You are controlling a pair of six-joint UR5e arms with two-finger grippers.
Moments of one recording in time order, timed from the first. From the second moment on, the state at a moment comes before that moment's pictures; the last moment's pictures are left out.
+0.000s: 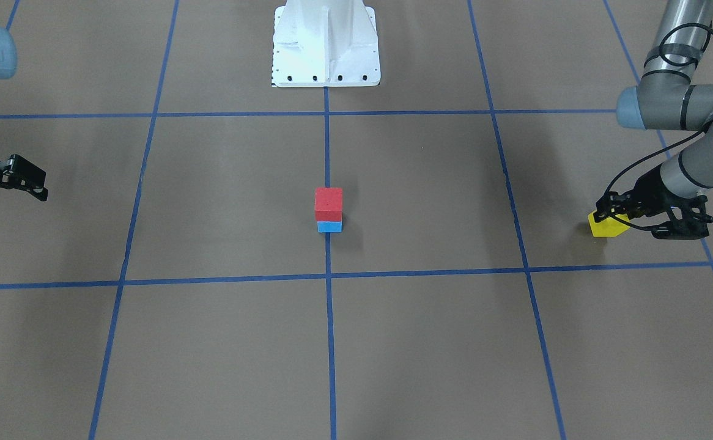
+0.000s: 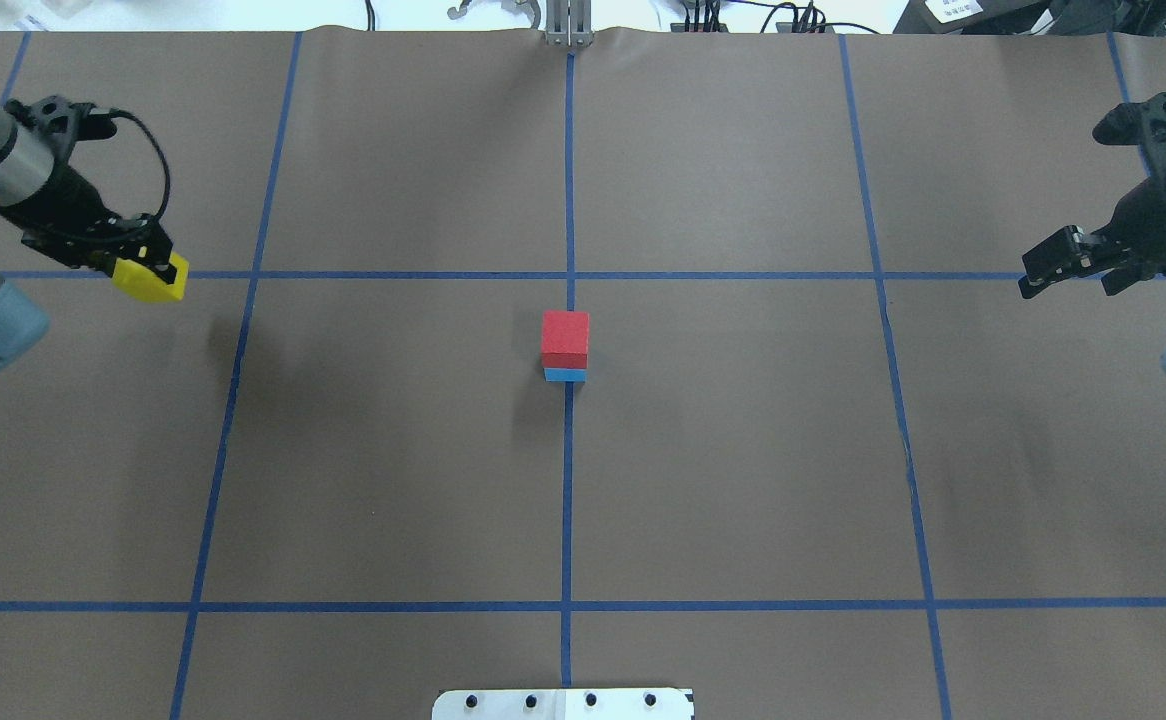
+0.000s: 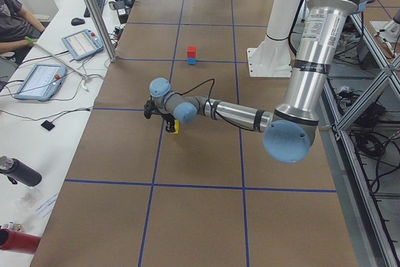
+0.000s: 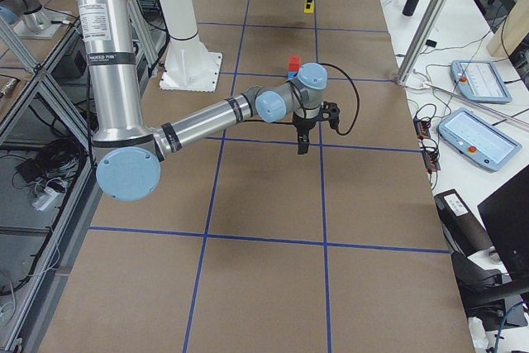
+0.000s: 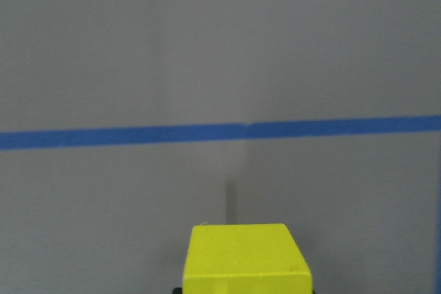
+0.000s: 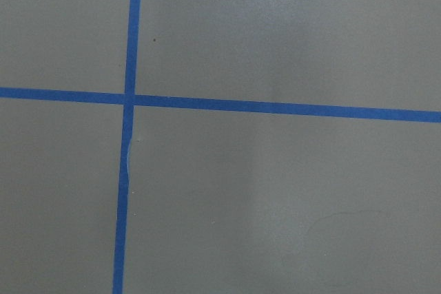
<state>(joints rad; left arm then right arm) -1.01 -1.93 -1.56 -1.79 -2.34 -0.75 1.10 -1.47 1.86 -1.52 2.27 0.58</state>
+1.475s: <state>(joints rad) -0.57 -2.56 -1.50 -1.40 -1.99 -1.18 1.10 -1.47 1.86 -1.52 2.27 0.58</state>
